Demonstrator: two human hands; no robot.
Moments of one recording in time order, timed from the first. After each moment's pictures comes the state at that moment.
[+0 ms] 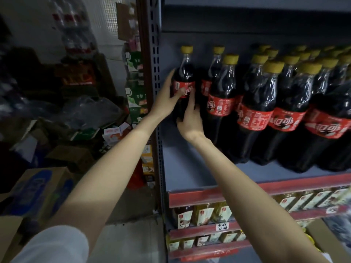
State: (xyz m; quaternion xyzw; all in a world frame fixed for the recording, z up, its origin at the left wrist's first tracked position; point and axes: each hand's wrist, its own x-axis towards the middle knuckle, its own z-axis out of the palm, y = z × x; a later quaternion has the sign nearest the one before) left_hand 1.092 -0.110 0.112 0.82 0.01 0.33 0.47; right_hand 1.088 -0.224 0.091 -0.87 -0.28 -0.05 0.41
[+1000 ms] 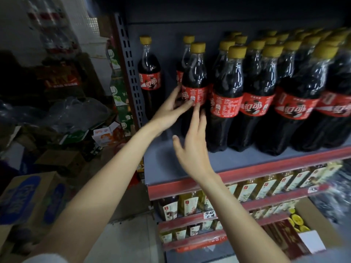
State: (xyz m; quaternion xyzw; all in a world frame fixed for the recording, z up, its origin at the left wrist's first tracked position) left_hand 1.057 -0.197 0.109 0.79 -0.02 0.16 0.59; right_hand 1.022 -0.316 0.066 -0.81 -0.31 -0.11 0.49
